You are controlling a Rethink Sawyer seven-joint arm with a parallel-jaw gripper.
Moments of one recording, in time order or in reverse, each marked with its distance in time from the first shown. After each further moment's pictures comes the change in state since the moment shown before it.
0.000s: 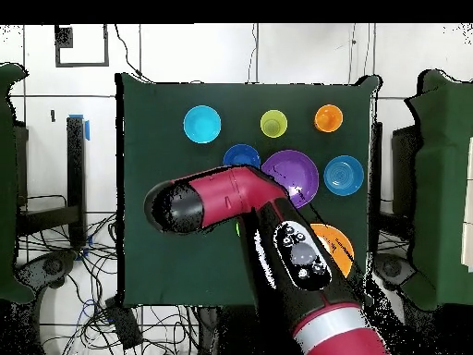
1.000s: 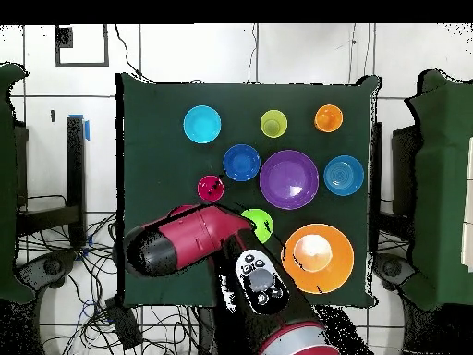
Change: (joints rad) arm 0.089 -0.047 -0.023 0.189 0.000 -0.152 0.005
